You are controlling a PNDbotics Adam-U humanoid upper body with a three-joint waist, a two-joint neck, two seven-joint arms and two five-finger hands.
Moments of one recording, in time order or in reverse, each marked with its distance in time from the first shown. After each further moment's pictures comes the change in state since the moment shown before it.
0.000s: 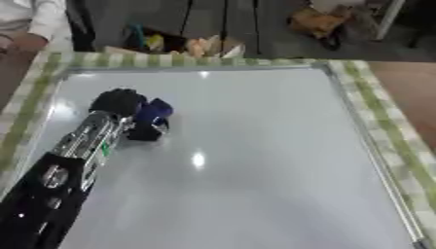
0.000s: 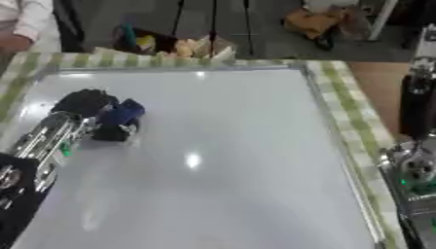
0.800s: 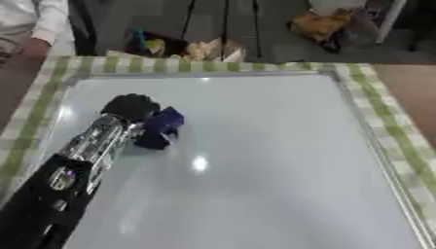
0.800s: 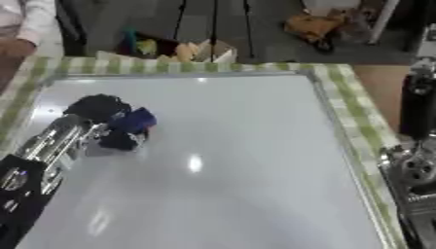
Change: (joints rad) left arm -0.002 0.001 -0.062 -0.008 0.082 -0.089 -0.039; right arm 0.000 0.000 0.000 0.000 0.000 0.001 -0.009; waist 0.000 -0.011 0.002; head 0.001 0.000
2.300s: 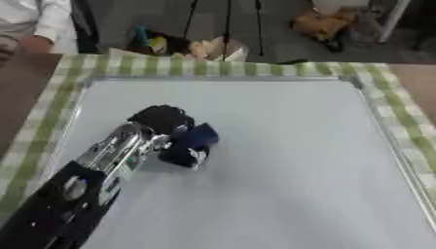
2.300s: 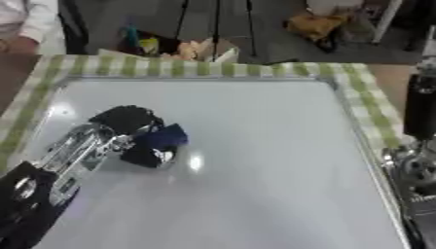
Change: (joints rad) left arm 0.023 0.005 -0.116 -0.124 0.122 -0.031 -0.043; right arm -0.006 0.000 0.000 0.000 0.000 0.002 -0.002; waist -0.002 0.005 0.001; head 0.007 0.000
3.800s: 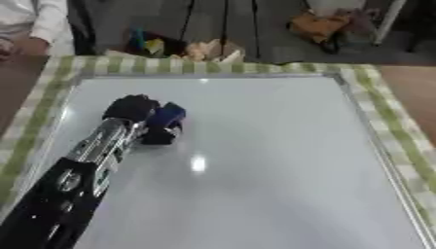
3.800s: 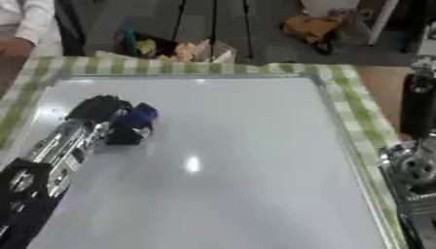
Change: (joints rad) left arm -0.020 -0.040 0.176 0.168 -0.127 0.213 0.138; right arm 0.003 0.000 0.000 0.000 0.000 0.002 -0.002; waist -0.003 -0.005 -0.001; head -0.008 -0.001
